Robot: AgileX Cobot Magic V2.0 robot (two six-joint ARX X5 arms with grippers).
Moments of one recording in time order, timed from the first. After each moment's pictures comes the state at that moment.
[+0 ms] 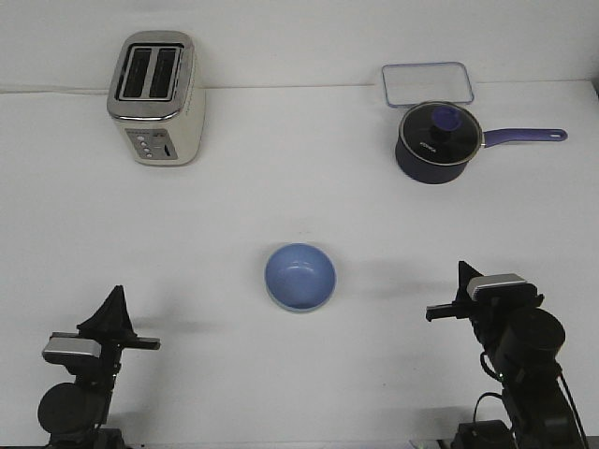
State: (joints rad) left arm -0.04 0.00 0.03 0.22 0.02 -0.01; right arm 0.06 0.51 0.56 -0.35 -0.07 0.05
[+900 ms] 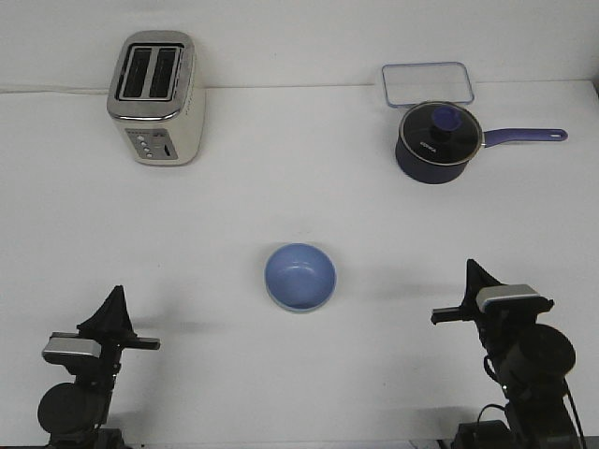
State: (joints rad) left arm -0.04 0.00 0.03 0.22 0.02 -0.01; right arm 0.06 0.38 0.51 -0.25 -0.05 0.05
